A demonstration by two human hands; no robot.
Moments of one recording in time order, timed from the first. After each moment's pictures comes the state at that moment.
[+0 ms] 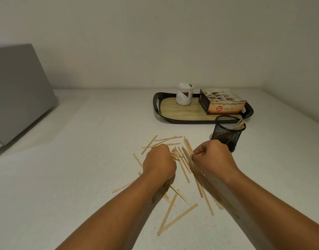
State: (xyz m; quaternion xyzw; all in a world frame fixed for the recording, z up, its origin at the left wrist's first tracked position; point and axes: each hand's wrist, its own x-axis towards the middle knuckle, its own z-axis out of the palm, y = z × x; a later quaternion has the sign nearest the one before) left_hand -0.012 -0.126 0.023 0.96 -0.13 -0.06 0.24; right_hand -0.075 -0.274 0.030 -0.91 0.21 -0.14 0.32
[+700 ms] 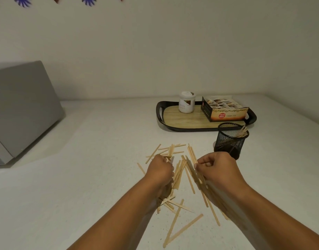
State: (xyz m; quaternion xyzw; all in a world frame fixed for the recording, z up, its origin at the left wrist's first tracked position) left_hand -0.015 -0.113 0.034 0.81 -0.01 -0.21 0.55; right_hand -0.092 -0.267 0.032 -0.86 0.20 -0.17 0.44
